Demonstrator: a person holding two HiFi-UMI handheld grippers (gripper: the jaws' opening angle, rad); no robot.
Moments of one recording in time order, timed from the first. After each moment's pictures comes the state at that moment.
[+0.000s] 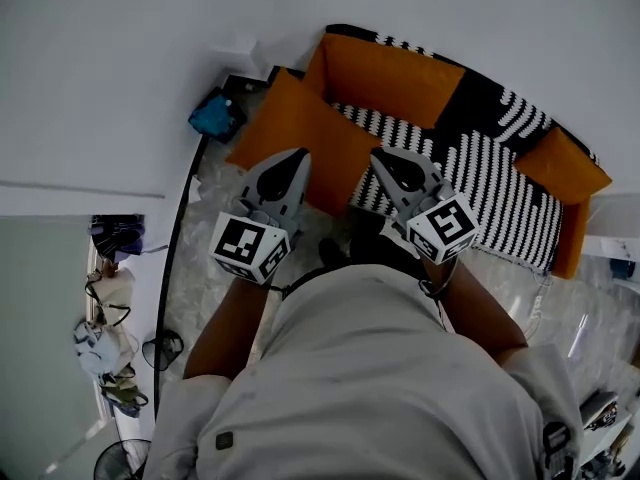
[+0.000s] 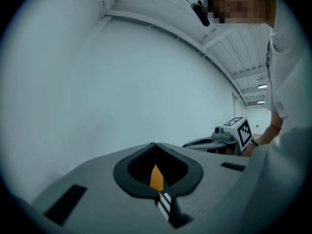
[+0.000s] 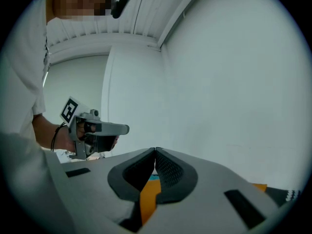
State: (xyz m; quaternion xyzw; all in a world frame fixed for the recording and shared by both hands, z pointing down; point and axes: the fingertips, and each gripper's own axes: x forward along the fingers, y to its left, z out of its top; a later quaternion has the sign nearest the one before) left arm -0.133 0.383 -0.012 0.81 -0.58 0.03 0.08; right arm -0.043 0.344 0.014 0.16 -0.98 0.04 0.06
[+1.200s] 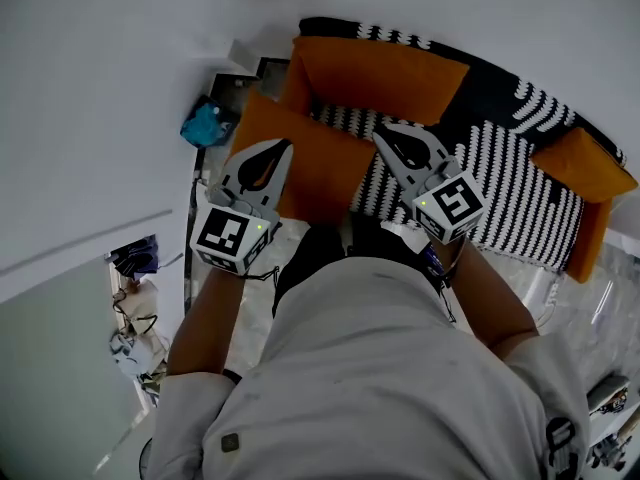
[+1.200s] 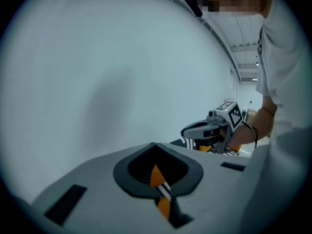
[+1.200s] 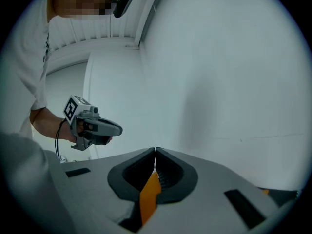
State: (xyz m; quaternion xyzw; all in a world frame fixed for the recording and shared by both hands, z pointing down) left arm -0.123 0.163 0.049 0.82 -0.53 0.19 0.11; right arm -0.013 0.110 0.079 0.17 -0.98 0.10 0.05
